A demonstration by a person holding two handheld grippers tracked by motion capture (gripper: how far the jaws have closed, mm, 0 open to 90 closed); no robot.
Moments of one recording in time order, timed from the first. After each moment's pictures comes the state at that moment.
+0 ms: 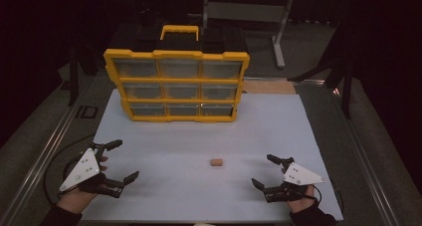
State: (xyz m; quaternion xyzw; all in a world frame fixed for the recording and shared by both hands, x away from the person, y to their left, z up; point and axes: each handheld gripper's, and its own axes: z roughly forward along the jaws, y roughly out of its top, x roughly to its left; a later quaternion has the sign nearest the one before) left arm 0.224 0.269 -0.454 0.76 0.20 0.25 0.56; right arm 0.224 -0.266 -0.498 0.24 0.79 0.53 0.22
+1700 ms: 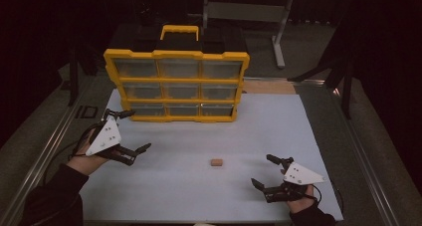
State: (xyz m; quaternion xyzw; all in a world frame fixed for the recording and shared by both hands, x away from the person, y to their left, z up) left arm 0.292 0.240 -0.417 0.81 0.10 0.32 0.48; right arm 0.224 -0.265 -0.497 0.24 0.78 0.54 0.21
